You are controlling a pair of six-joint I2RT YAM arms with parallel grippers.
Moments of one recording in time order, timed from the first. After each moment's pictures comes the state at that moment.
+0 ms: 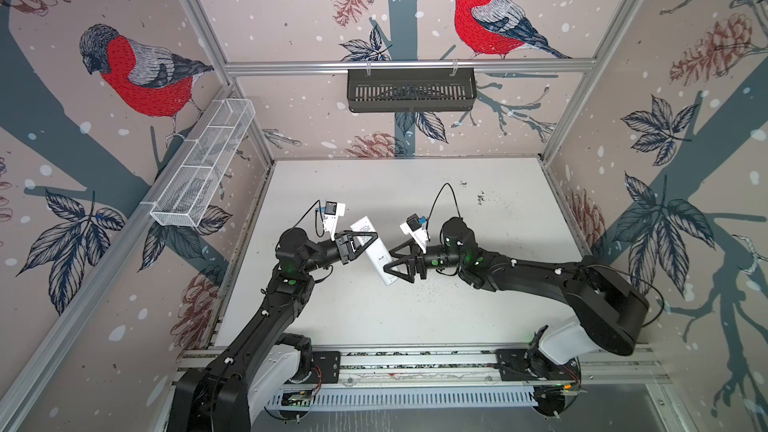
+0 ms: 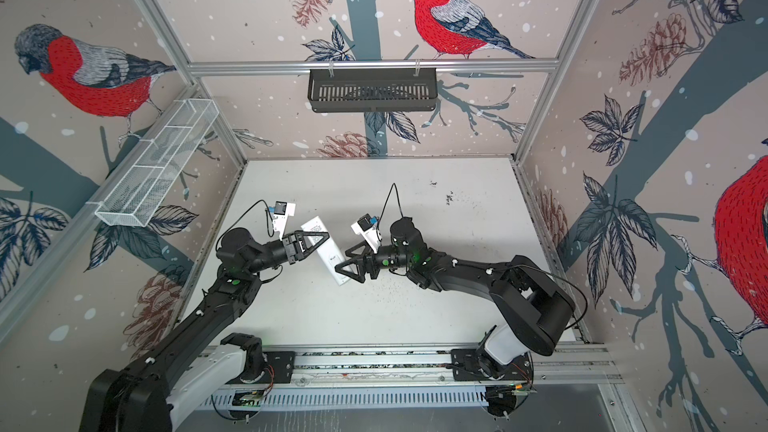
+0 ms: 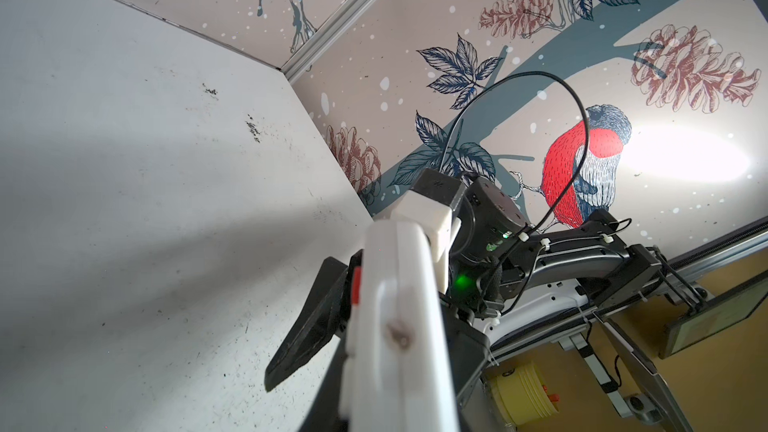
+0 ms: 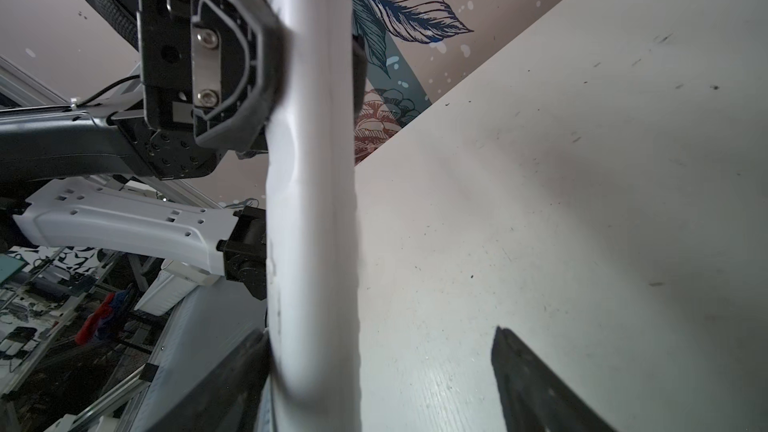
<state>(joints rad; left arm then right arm) -0.20 0.92 0.41 0.52 1.00 -0.89 0.83 1.54 0.71 0.57 -0.75 0.43</state>
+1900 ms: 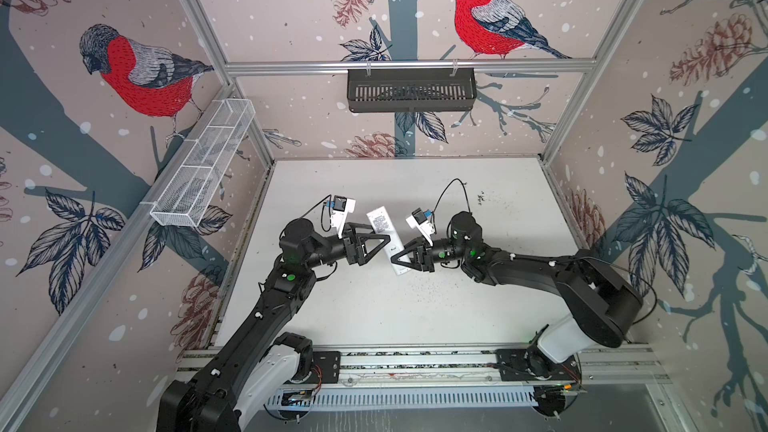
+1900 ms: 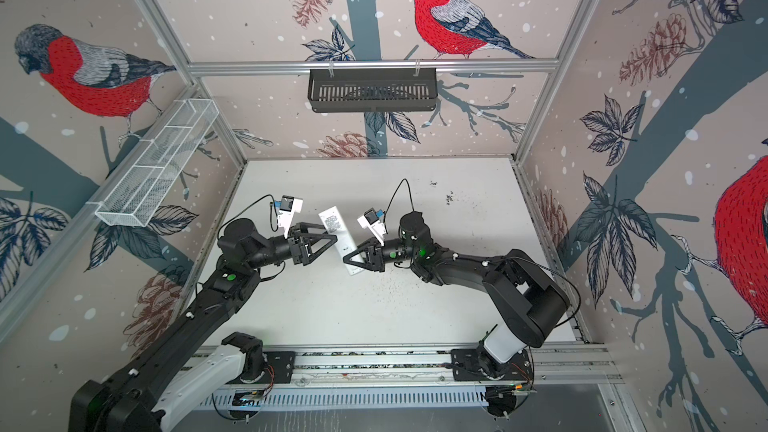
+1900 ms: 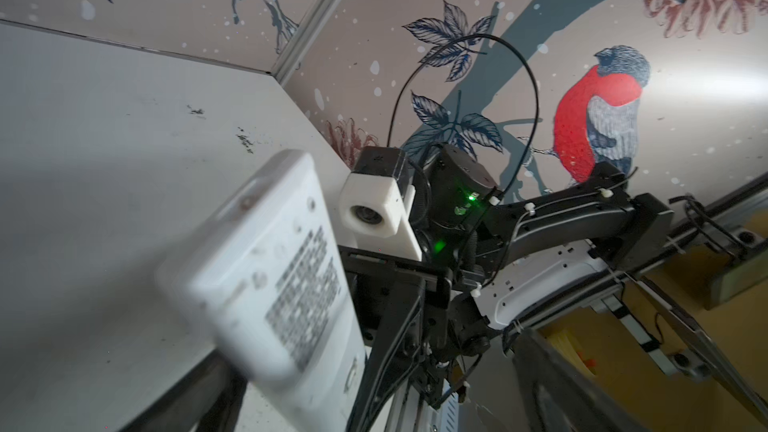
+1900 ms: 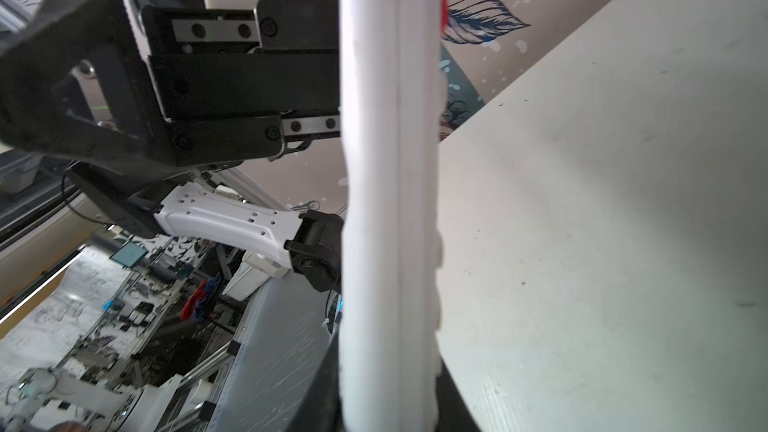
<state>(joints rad) -0.29 0.89 0.57 0.20 0.89 -0.62 0.72 1.56 0.70 0.67 -0.94 0.59</state>
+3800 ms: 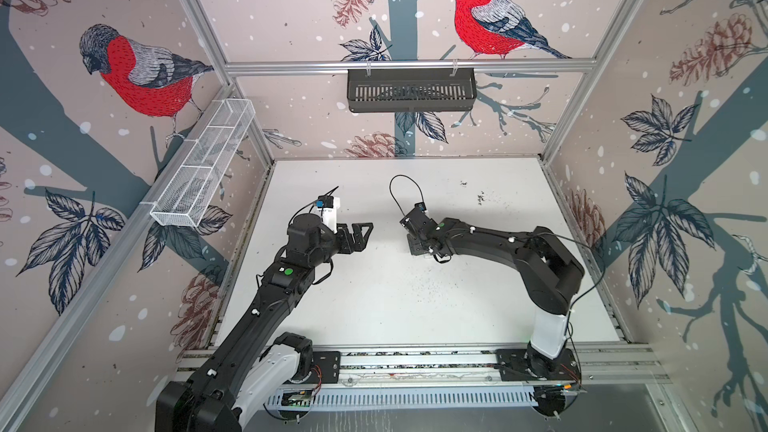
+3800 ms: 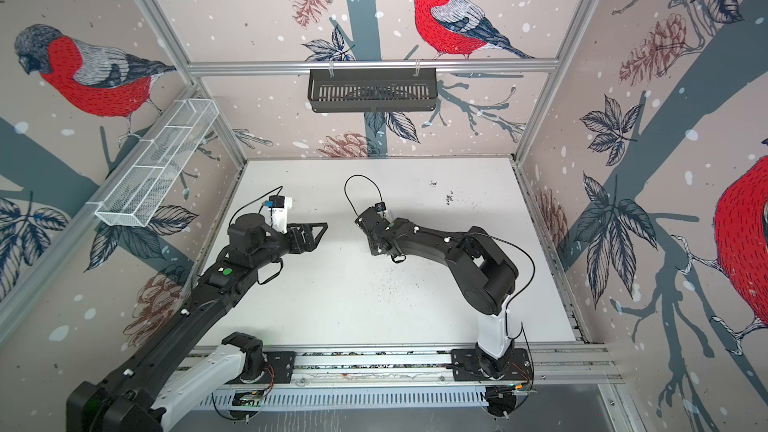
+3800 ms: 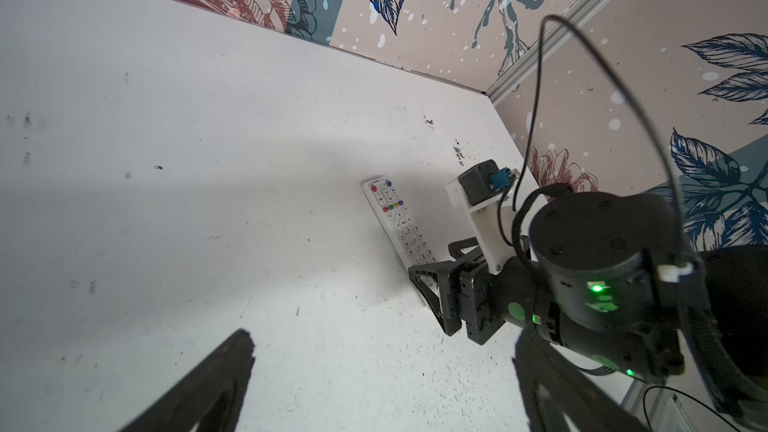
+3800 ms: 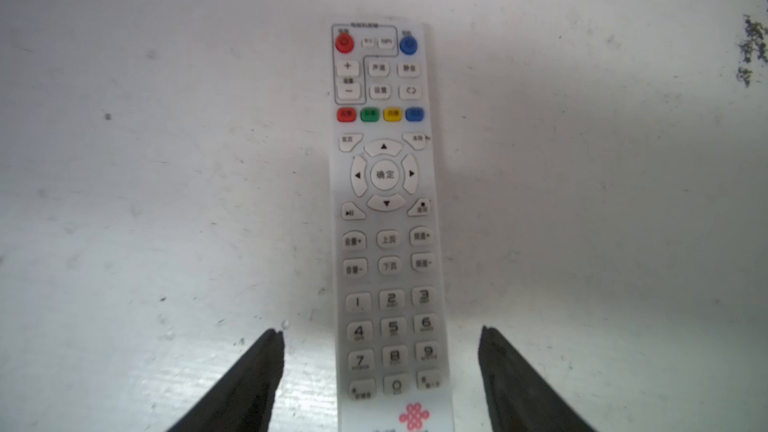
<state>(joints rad) -0.29 0.93 0.66 -0.16 0.37 -0.44 0.83 1.83 1.21 -0.49 0.34 0.49</state>
